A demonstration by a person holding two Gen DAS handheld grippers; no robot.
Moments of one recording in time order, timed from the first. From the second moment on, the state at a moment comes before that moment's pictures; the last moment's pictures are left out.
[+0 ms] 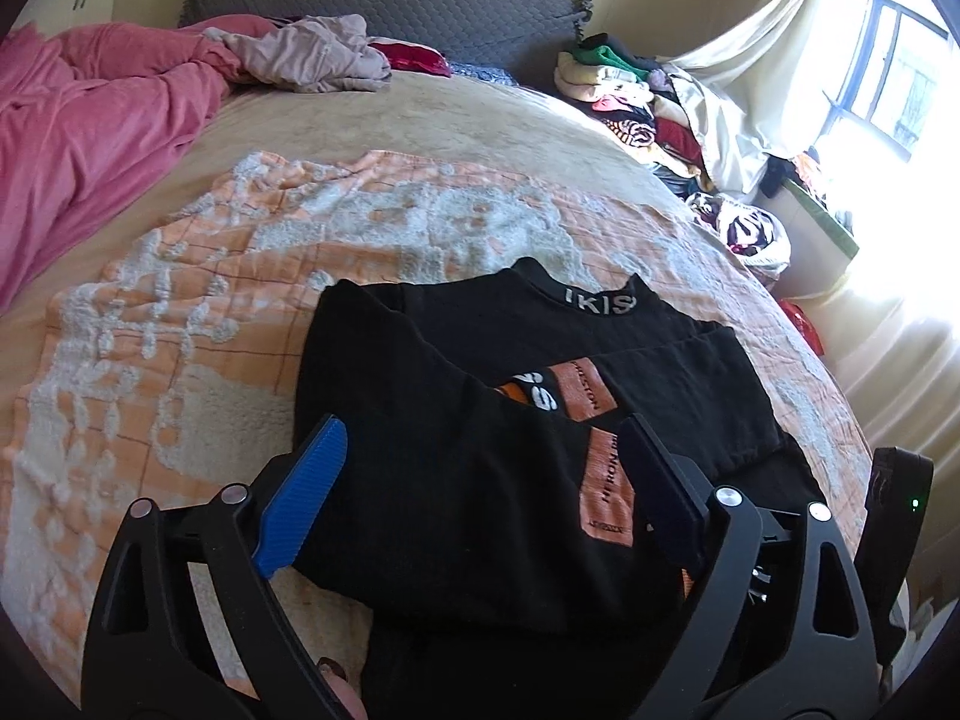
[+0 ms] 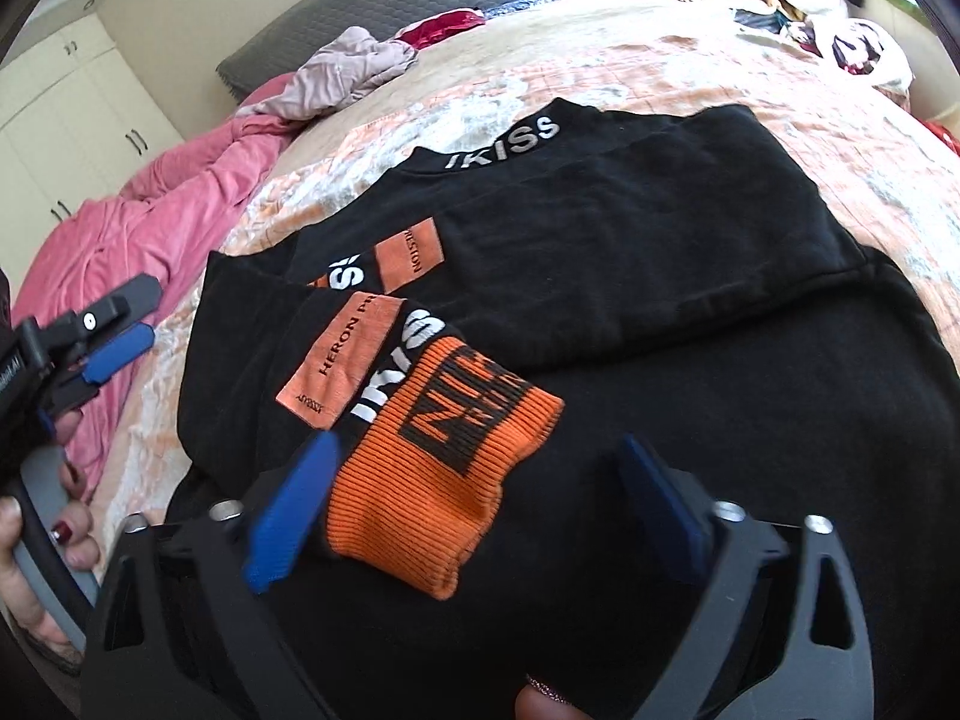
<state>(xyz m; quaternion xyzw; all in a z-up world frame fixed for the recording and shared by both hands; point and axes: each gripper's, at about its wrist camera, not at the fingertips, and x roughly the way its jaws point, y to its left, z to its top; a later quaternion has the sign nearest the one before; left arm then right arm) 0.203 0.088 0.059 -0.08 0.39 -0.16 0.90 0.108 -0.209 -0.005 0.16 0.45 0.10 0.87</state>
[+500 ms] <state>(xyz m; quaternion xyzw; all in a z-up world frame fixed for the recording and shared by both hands) 0.218 0.146 0.065 -0.15 0.38 -0.11 0.91 0.115 -0.175 0.092 -0.03 0.32 0.13 0.94</state>
